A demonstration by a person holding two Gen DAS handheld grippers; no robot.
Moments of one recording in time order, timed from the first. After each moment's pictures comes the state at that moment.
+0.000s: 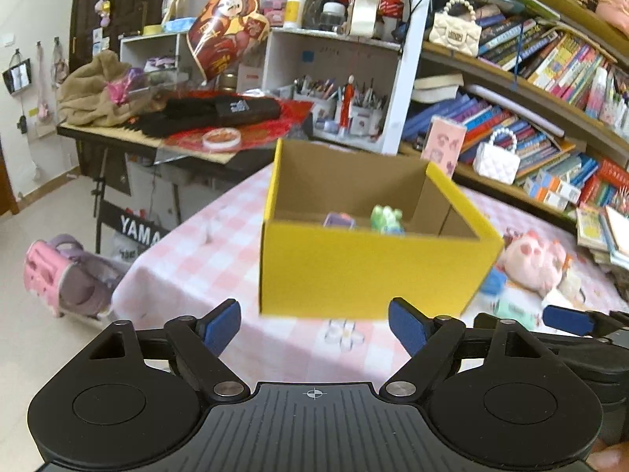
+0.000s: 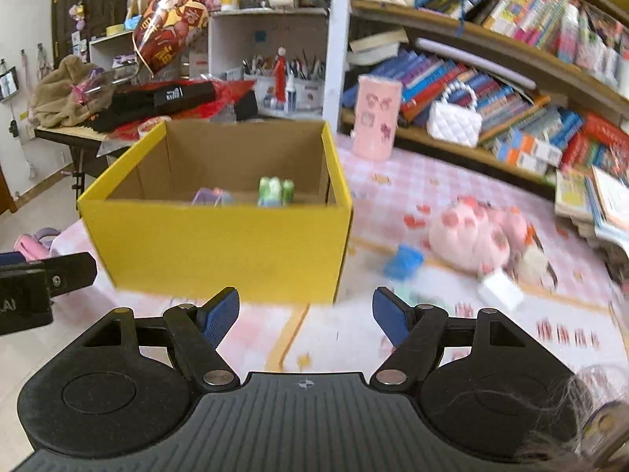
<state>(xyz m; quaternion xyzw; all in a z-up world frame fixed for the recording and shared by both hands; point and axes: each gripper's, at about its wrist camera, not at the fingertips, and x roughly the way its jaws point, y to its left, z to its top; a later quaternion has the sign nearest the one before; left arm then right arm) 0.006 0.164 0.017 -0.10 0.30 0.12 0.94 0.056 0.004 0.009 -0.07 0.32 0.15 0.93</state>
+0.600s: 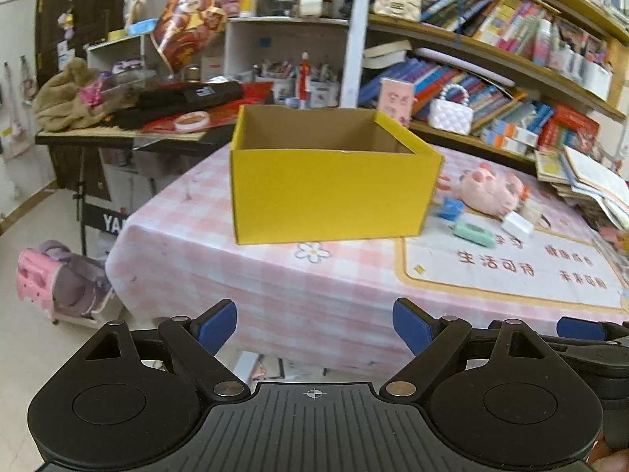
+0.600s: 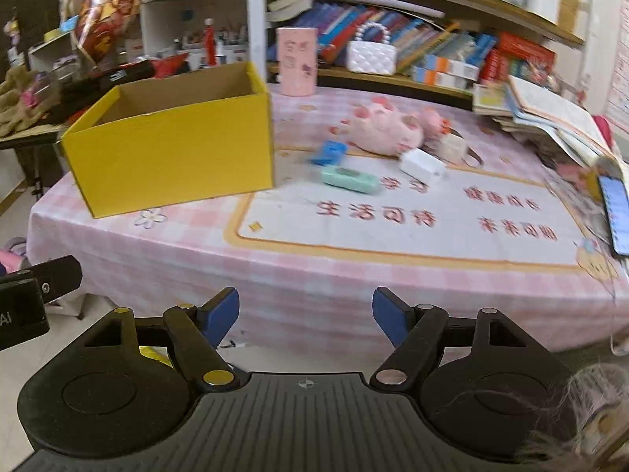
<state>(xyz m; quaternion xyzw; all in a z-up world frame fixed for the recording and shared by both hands) -0.057 0.129 -0.003 -0.06 0.32 0.06 0.94 -0.034 -0.044 -0.019 -0.02 0.36 0.04 0.93</state>
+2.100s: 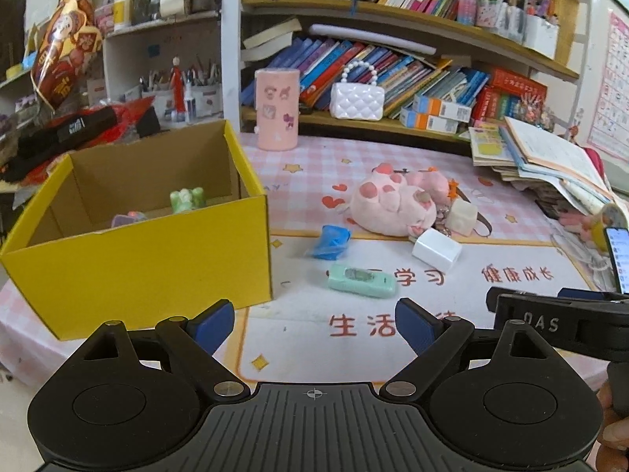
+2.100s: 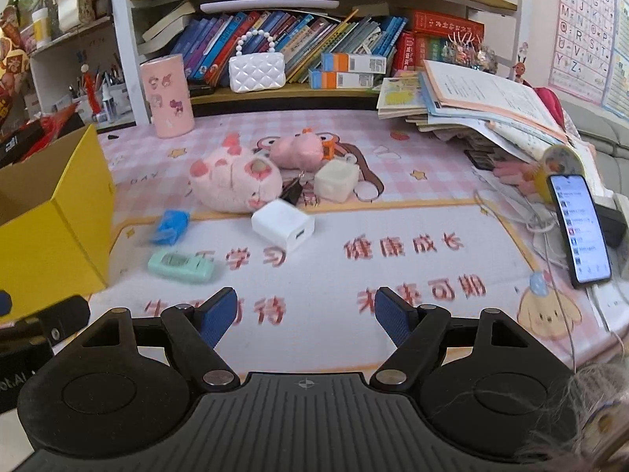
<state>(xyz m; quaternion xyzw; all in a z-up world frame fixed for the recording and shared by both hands) 0.086 -0.003 -0.002 -0.02 0.33 -0.03 0.94 0.094 -0.177 -0.002 0.03 0.35 -0.03 0.94</state>
